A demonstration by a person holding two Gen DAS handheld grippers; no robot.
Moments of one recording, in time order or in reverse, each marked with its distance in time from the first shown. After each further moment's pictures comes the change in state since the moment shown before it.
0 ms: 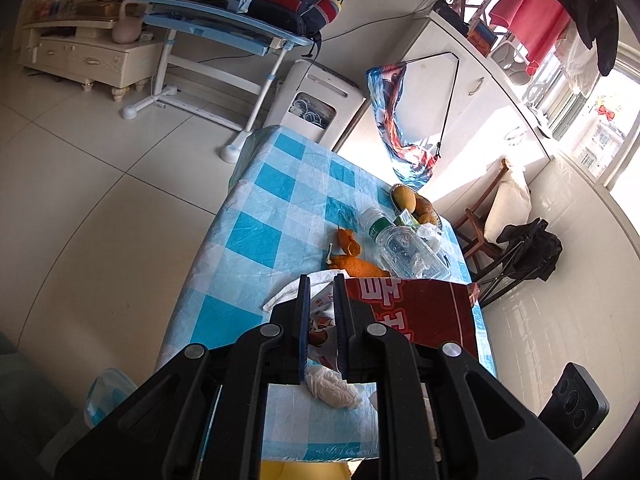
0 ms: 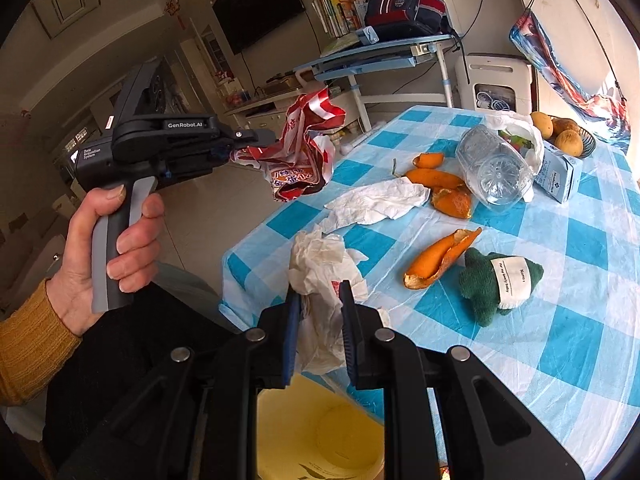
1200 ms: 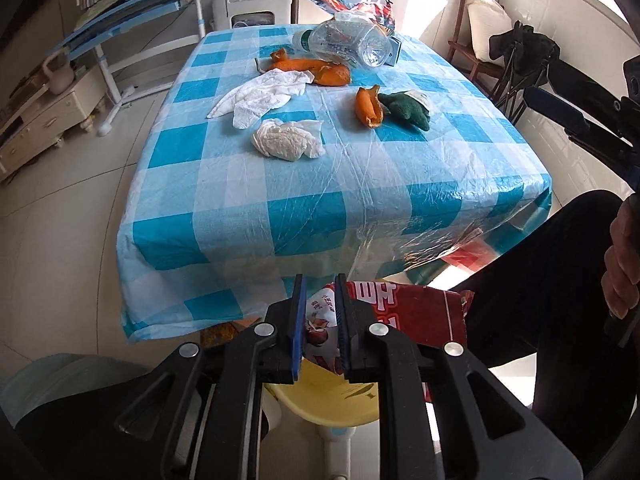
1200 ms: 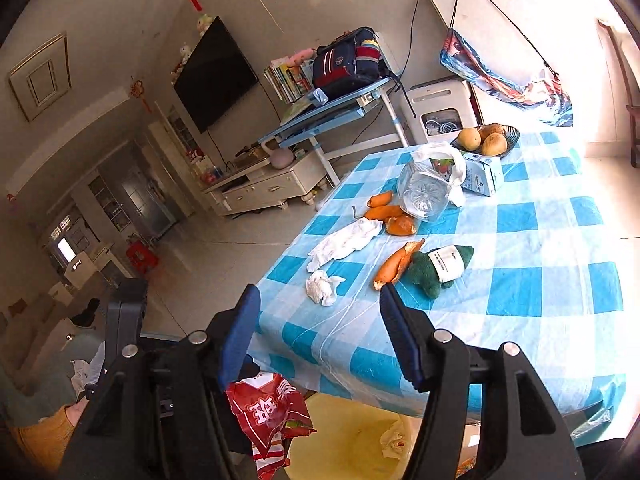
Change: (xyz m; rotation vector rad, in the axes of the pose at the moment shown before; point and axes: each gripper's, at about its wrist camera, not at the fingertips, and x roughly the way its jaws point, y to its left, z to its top) left arm -0.024 -0.058 -0.171 0.486 0.348 0.176; right arm -0.083 -0.005 -0.018 0.232 -0.257 -0.059
